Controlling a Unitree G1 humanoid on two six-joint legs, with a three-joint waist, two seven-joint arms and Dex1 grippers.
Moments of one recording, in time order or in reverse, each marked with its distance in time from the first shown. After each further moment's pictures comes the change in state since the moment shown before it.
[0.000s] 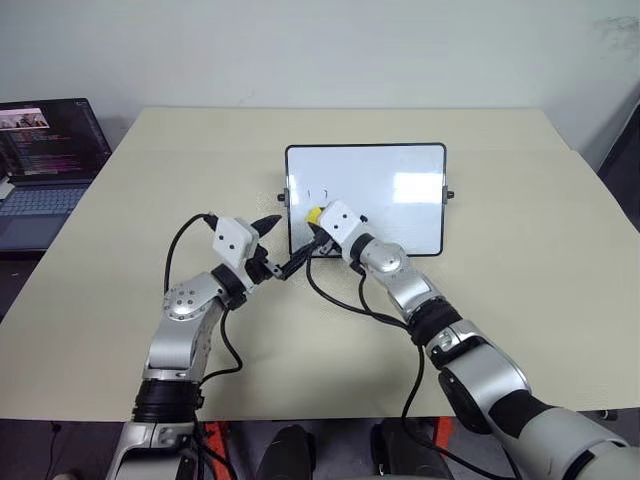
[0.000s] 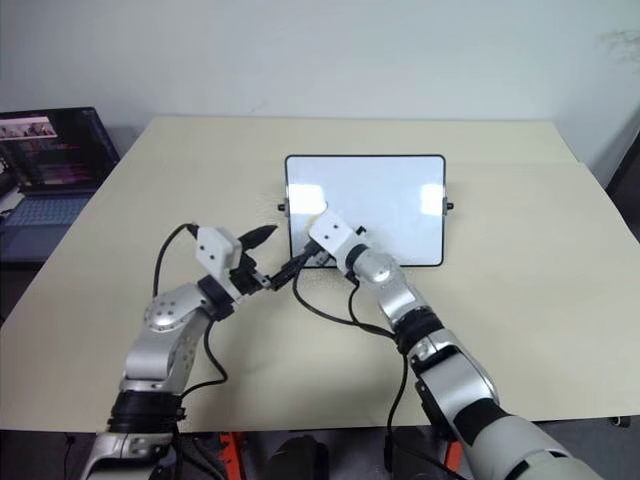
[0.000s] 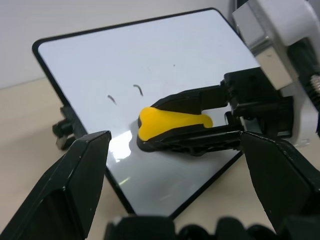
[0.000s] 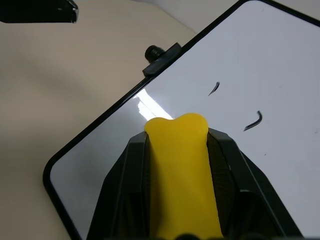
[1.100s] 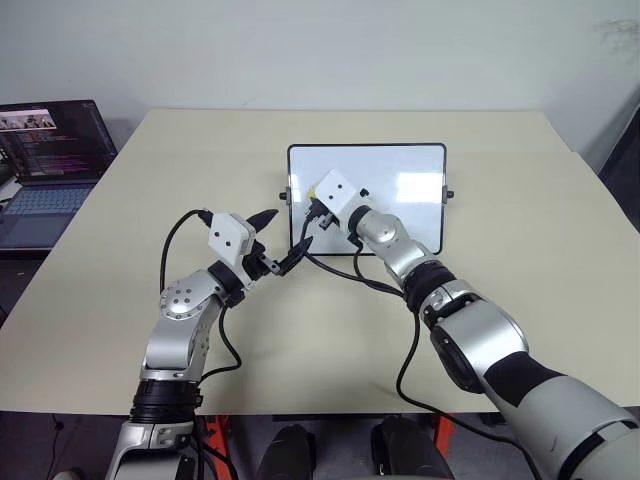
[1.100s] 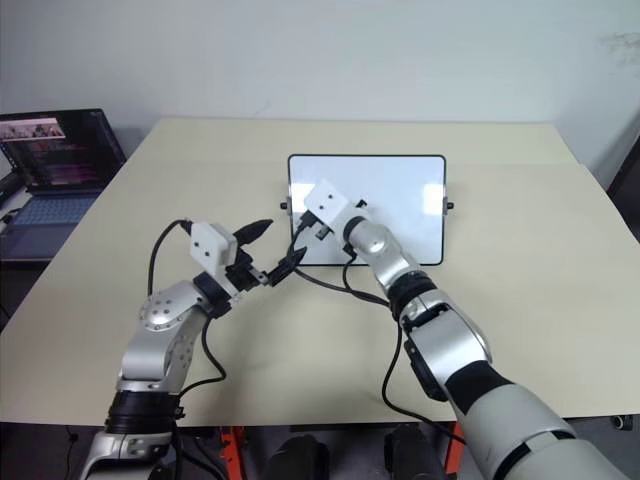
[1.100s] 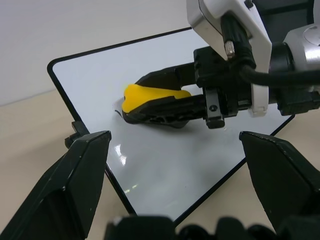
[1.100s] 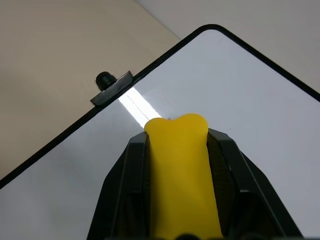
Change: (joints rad) left arm -0.012 -0.004 0.006 -0.027 0.000 0.004 0.013; right arm -0.282 0.007 -0.053 0.343 0.002 -0.066 -0.082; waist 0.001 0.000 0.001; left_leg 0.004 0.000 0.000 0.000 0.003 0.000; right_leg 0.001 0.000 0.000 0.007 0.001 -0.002
